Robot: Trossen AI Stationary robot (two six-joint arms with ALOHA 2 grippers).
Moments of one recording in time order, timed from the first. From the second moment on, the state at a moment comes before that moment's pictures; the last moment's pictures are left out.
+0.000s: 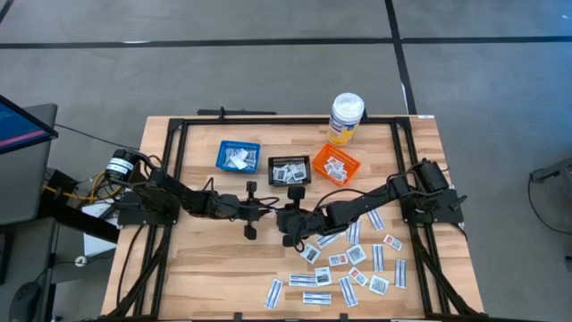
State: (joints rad) left arm -0.22 1.50 0.43 0.86 -0.34 0.36; right arm 0.30 1.94 1.22 -0.01 0.62 -0.10
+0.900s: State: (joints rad) left arm -0.22 1.48 0.42 0.83 -0.45 0.28; right arm 0.41 1.88 1.22 -0.02 0.99 -0.27
